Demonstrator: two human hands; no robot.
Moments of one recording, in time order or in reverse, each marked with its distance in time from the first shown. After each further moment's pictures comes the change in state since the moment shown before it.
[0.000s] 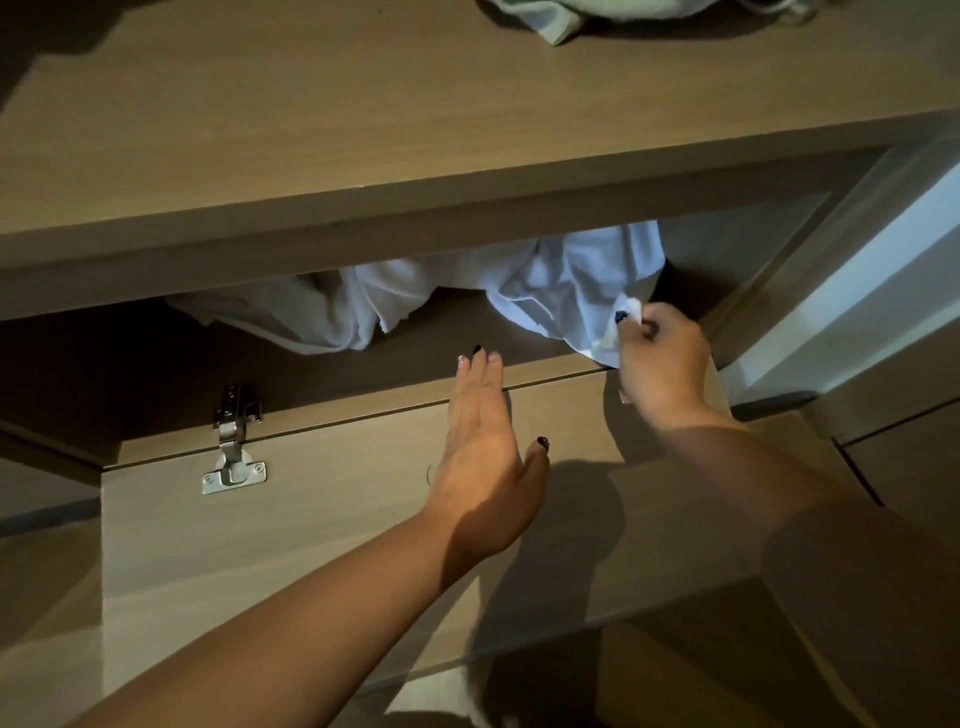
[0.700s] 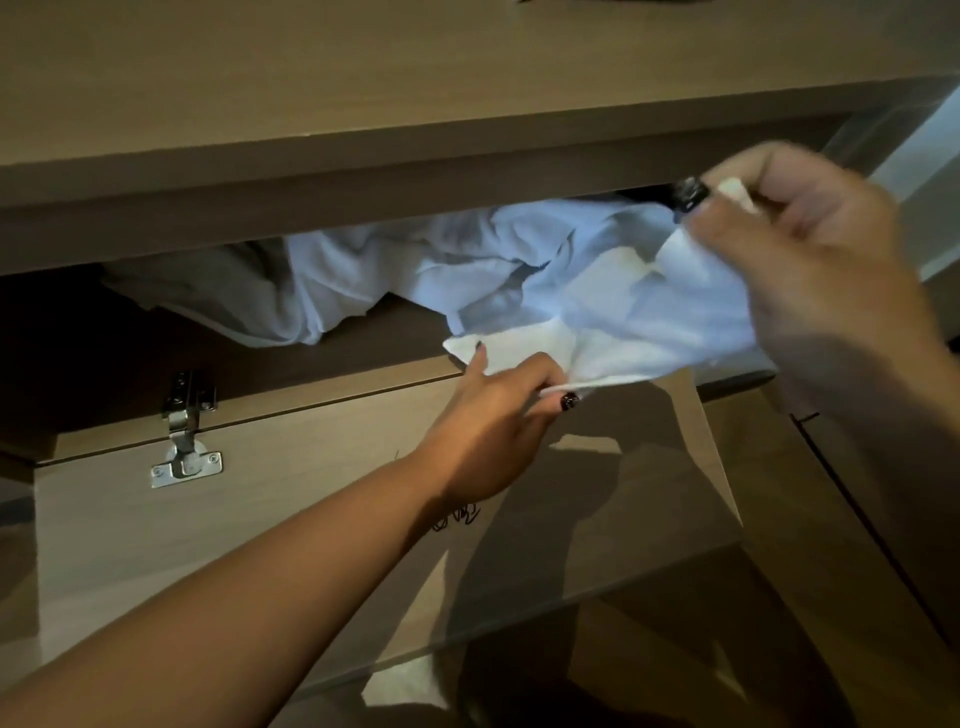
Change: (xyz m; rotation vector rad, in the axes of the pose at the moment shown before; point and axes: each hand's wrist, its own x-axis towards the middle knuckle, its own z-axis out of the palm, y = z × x) left_hand 0.027 0.008 0.005 -0.027 -0.105 0.350; right_hand -0.046 -0.090 -0.126 0.262 -0.290 -0.371
